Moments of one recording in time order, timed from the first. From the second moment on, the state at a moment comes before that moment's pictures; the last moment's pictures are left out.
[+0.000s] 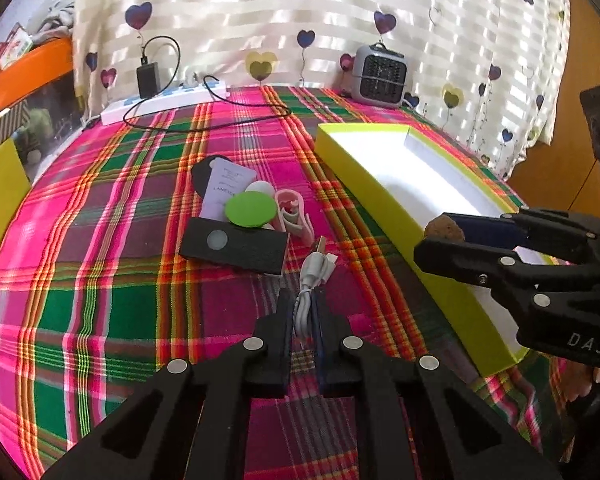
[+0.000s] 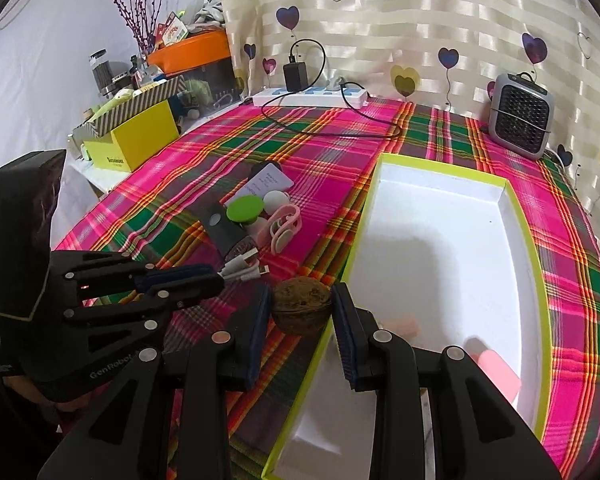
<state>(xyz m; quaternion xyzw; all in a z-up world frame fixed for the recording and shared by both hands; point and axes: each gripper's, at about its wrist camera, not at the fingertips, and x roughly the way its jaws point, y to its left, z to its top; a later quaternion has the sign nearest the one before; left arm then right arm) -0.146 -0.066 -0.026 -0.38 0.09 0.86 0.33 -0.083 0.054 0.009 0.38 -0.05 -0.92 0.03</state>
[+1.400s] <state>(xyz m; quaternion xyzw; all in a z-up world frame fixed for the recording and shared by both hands) -0.113 -0.032 0.006 -0.34 0.04 0.87 0.37 -0.042 0.079 0.024 0.34 -0.07 -0.94 0.00</state>
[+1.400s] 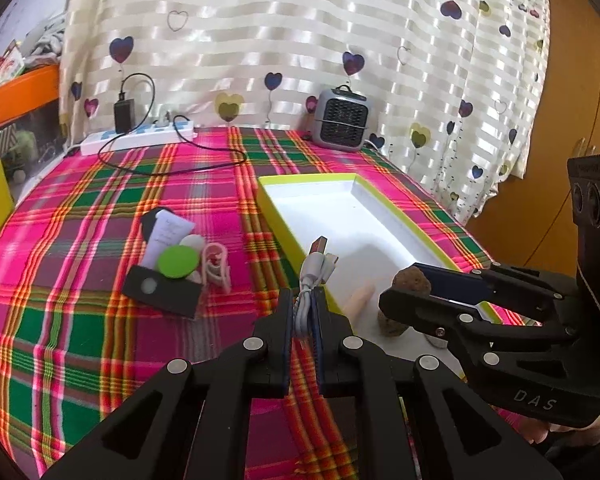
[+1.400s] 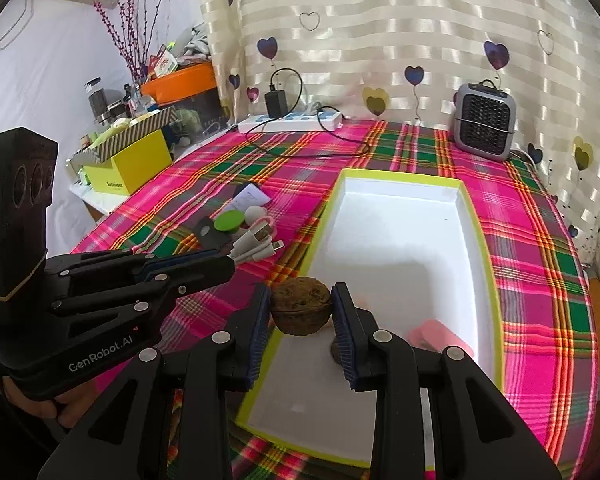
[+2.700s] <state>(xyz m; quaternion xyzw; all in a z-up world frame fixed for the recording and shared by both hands) -0.100 0.045 -0.013 -0.37 0.10 0.82 0.42 -0.020 0.134 -0.007 0.37 -0.11 -0.92 -0.03</state>
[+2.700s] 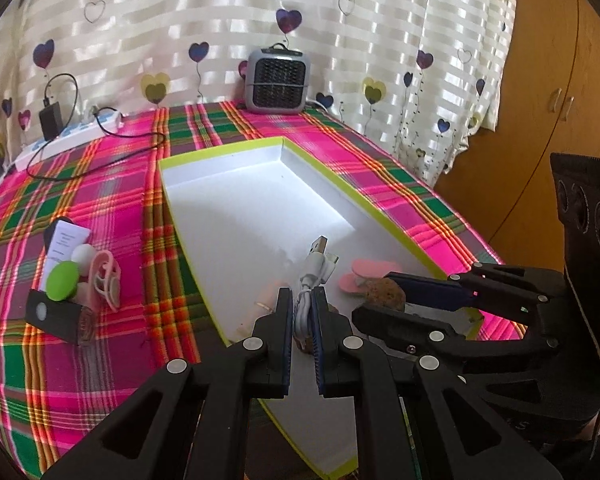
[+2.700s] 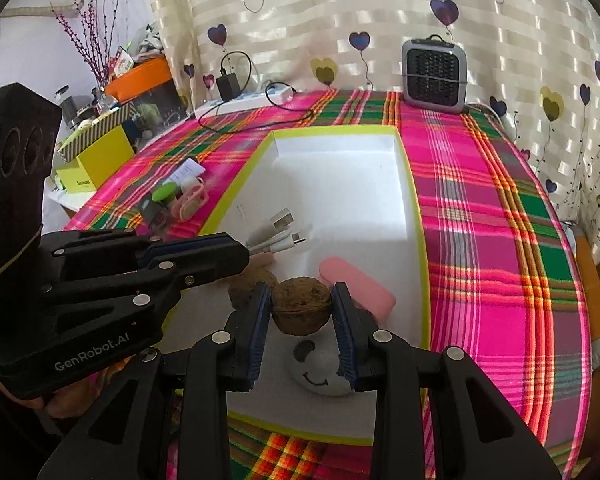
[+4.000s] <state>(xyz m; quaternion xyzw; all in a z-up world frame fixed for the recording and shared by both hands) -0.096 0.030 0.001 -0.35 0.07 0.83 0.42 -0.014 0.127 0.011 0.36 -0.09 -0.93 -0.07</state>
